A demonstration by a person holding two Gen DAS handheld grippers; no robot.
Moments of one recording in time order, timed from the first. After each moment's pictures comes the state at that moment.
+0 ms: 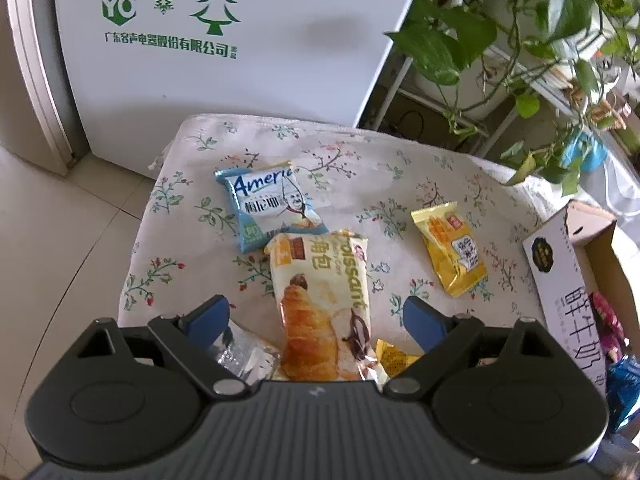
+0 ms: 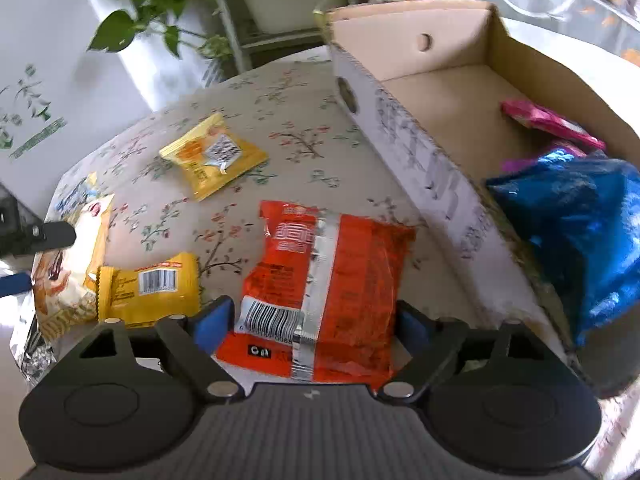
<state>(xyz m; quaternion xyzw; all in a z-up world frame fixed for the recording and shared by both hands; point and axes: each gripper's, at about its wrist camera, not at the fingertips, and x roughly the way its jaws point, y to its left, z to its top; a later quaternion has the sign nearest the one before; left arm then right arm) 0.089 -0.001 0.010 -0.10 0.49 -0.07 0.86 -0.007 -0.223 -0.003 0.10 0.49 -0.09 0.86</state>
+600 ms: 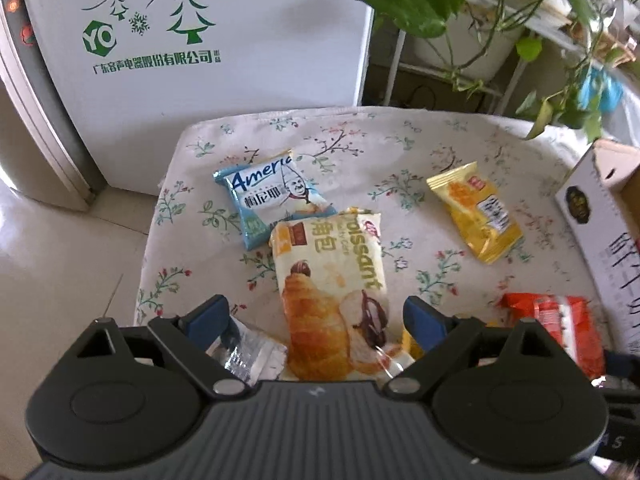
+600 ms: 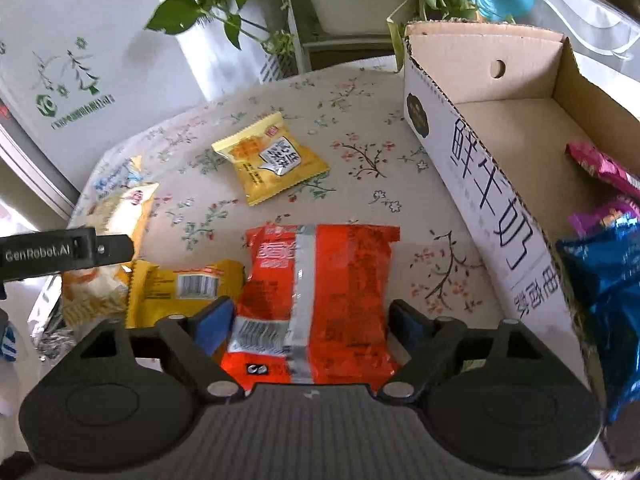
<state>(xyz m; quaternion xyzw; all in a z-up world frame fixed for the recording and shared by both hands) 0.087 -0.030 -0.010 0.01 0.49 -0.05 0.87 0.016 -0.221 -0.004 0.09 0.50 -0.02 0.86</state>
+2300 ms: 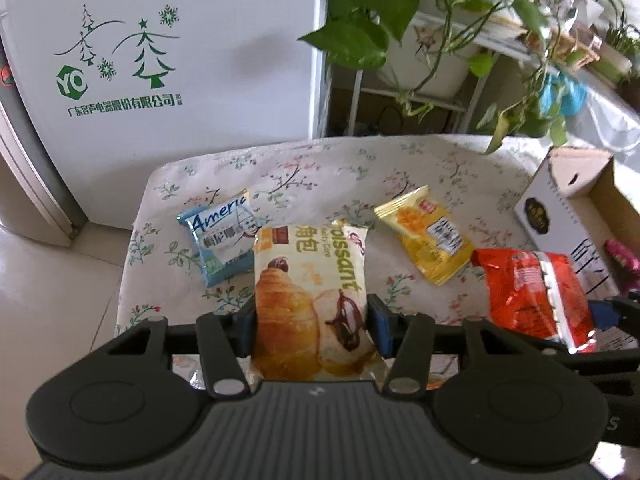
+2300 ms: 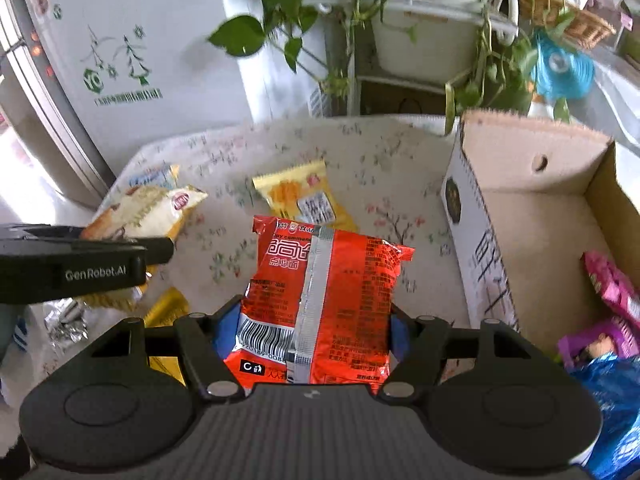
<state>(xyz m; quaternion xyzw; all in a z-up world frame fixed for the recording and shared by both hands) 0.079 -0.050 0.011 0.02 0.45 -0.09 0.89 0.029 -0.218 0.039 0.02 0.47 0.06 0.88</state>
